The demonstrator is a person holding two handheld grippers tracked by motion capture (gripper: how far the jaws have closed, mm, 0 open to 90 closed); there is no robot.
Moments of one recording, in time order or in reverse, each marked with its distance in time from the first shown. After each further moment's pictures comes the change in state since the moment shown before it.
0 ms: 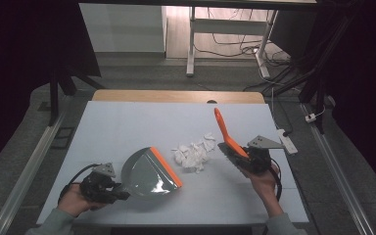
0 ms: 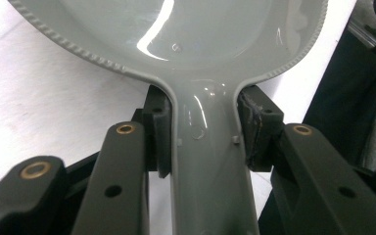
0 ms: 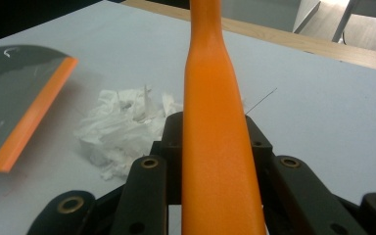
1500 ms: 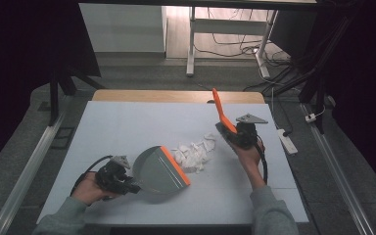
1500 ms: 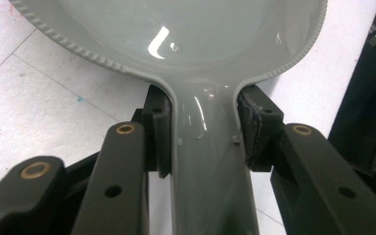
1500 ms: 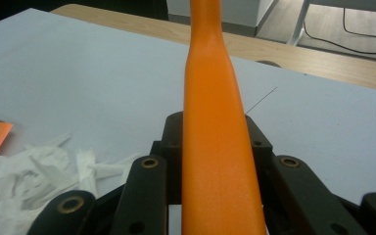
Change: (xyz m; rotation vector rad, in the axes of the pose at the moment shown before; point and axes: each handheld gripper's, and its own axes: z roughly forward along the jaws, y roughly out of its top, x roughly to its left) left arm 0.017 0.035 0.025 0.086 -0.036 0.006; right arm -0.042 0.027 0.078 0.020 -0.135 0.067
